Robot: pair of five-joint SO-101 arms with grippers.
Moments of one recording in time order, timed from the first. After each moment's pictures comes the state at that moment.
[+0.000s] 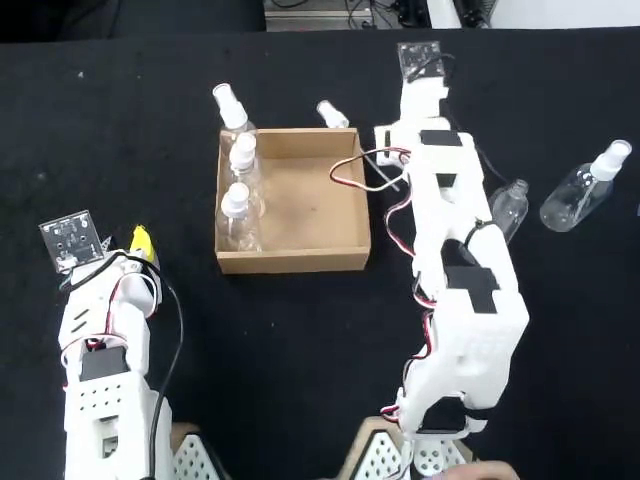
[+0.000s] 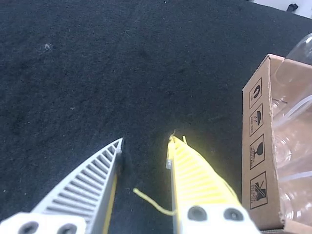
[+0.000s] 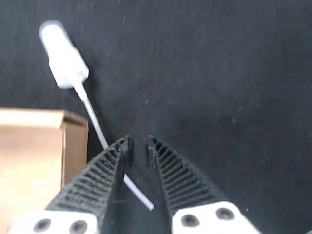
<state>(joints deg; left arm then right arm) -18.1 -71.5 92.0 13.0 4.9 1.1 24.6 -1.2 38.6 5.3</state>
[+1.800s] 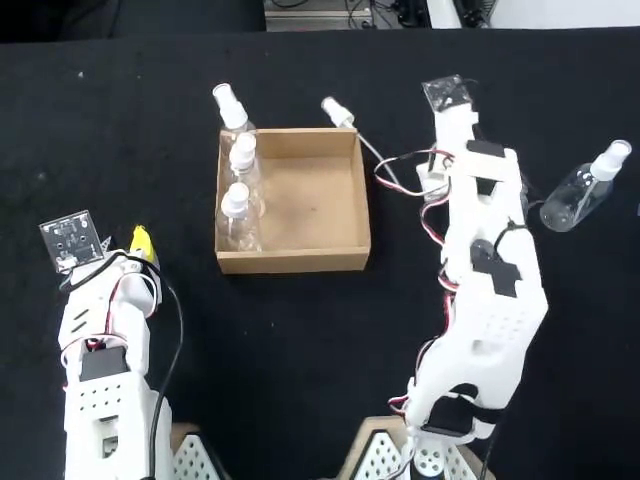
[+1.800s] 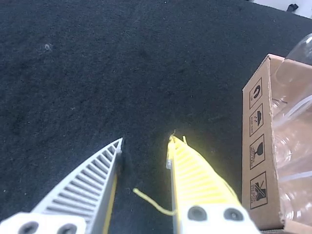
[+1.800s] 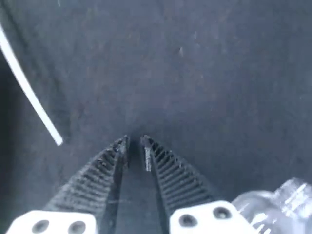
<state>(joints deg) -18.1 -71.5 92.0 13.0 4.9 11.4 31.3 -2.9 47.7 24.3</state>
